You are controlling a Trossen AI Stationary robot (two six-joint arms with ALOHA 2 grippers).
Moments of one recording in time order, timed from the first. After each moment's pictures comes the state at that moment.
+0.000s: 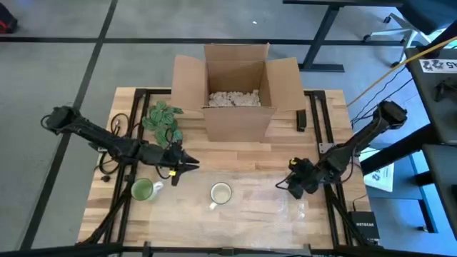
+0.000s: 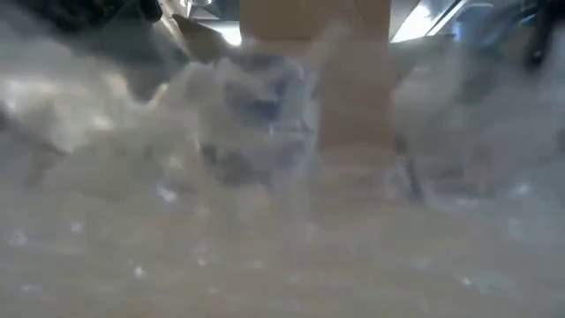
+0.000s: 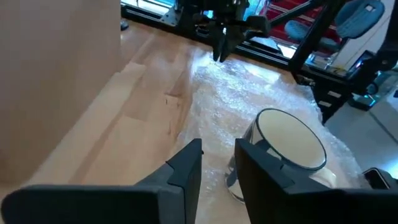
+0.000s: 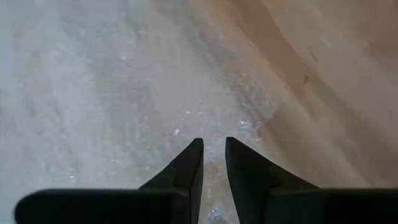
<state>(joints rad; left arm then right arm) -0.30 1.01 0.36 0.33 -0.29 -0.38 0.67 1.05 0.41 -0.47 0.26 1.30</state>
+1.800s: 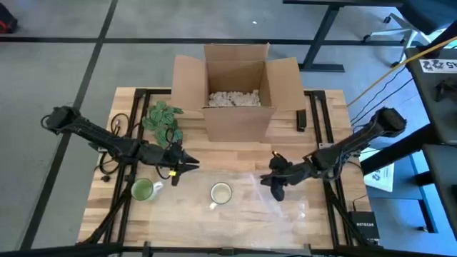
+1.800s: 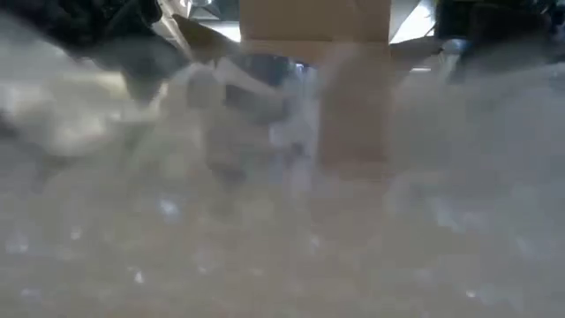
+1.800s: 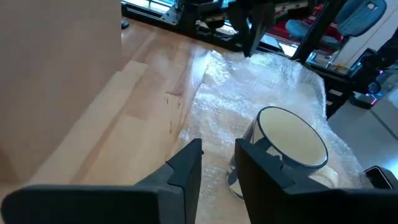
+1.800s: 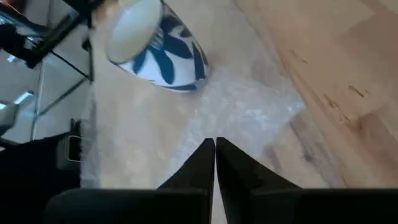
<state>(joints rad) -0.31 1.01 0.36 0.33 -0.29 -0.37 0.46 1.29 0.63 -0.05 0.17 0.91</state>
